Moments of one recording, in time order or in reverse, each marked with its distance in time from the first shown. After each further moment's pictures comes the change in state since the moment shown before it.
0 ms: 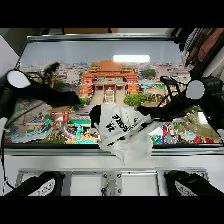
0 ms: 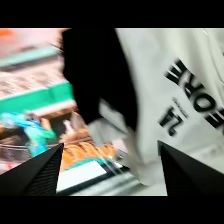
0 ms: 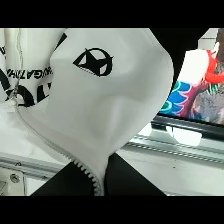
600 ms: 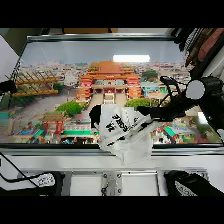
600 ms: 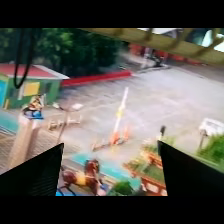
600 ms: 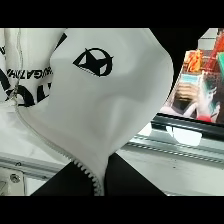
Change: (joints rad) left arm 0.491 -0.264 0.240 0.494 0.263 0.003; right arm 0.000 0.000 0.000 0.000 0.000 0.000
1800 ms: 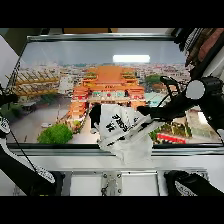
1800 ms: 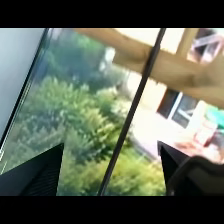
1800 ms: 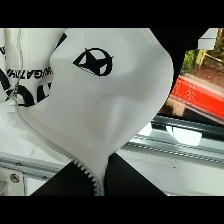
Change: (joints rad) left arm 0.133 -0.660 0.354 0.234 0.304 -0.030; right arm 0.000 0.000 0.000 0.000 0.000 0.000
